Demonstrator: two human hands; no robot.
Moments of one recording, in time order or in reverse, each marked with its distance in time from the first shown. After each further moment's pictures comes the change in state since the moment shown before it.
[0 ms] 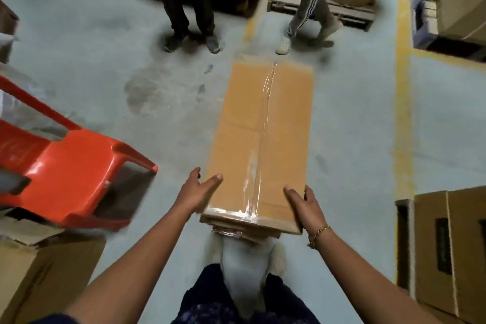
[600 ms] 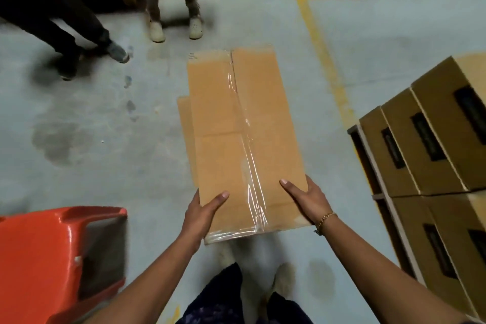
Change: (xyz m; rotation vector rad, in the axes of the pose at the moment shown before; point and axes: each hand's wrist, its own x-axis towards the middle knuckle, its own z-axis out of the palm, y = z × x) left_hand 0.034 -0.011 -0.004 -0.109 -0.351 0.096; right_hand -0.041 0.017 0.034 0.101 0.356 0.087
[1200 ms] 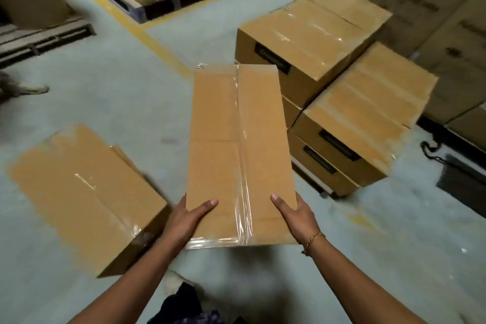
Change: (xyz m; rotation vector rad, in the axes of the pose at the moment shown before) left_hand -0.149 -0.050 0.228 0.461 -0.493 0.215; right_hand -0.232 0.239 -0.184 0.374 0.480 0.174
